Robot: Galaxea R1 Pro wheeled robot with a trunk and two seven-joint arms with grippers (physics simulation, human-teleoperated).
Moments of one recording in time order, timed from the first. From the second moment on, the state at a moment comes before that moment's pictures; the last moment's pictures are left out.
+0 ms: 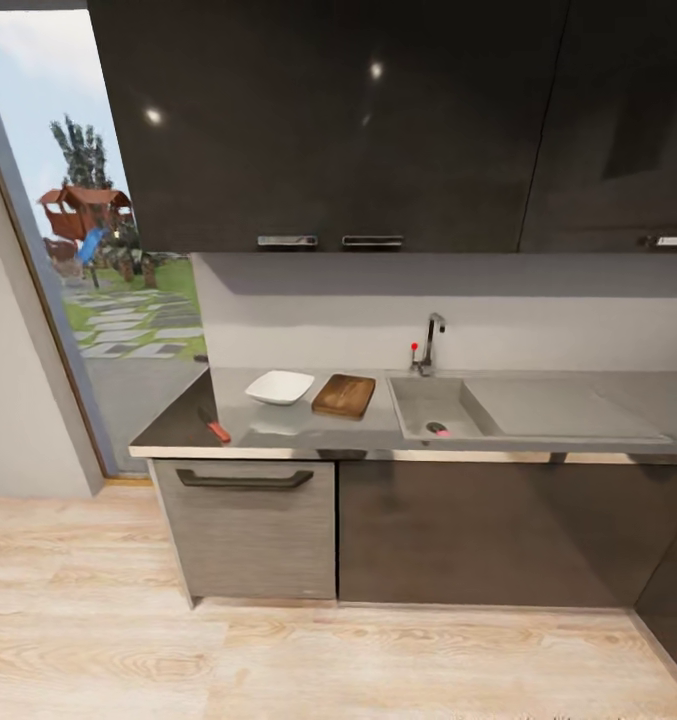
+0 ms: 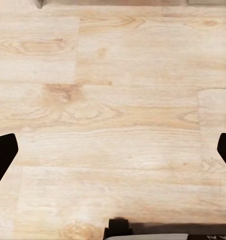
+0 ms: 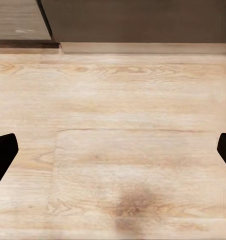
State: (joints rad) left arm 0.00 0.04 0.01 -0.48 0.01 -0.24 0.00; right arm 0.00 0.02 0.00 -0.61 0.01 -0.24 -0.01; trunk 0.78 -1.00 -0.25
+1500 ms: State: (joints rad) left arm 0.00 0.04 0.01 -0.48 0.01 -0.24 0.00; right arm 0.00 0.02 0.00 -0.61 0.01 -0.24 -0.01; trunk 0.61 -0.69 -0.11
